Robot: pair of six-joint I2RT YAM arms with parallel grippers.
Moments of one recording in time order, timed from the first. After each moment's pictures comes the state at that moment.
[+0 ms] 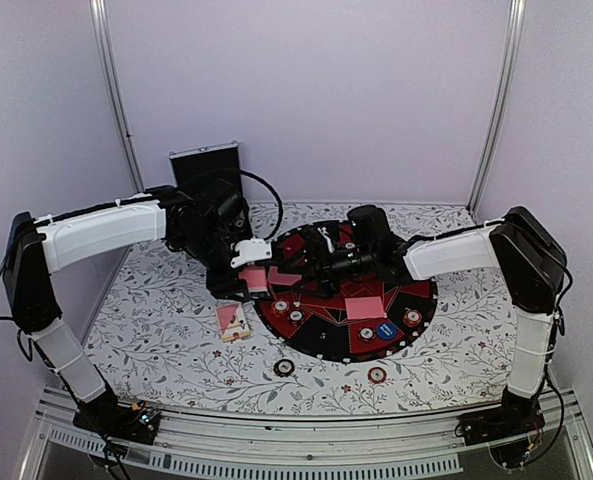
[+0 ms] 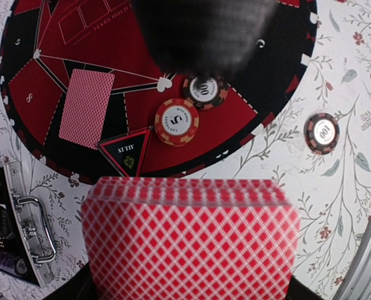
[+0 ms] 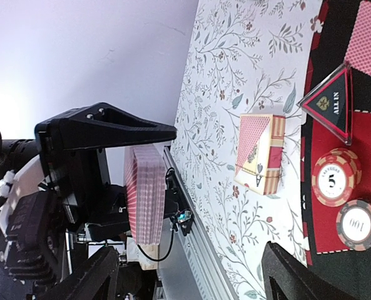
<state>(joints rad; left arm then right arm) -0.71 1.68 1.39 -0.89 0.13 0.70 0.74 1.95 1.21 0.30 -0.82 1.03</state>
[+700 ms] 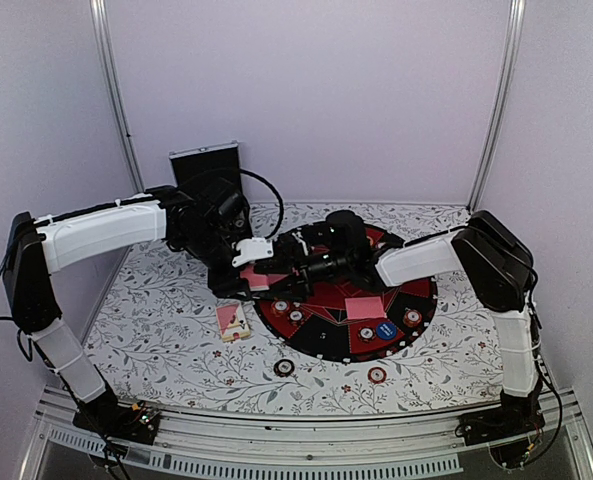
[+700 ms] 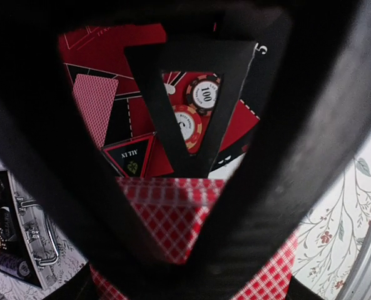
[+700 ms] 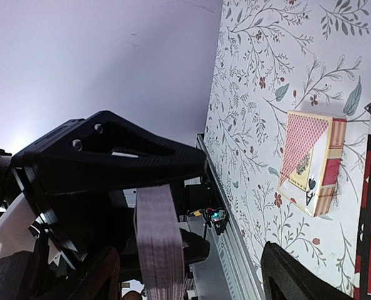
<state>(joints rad) -0.71 1.68 1.39 -0.88 0.13 0.70 0.81 2.15 1.35 0.54 -0.91 1.27</state>
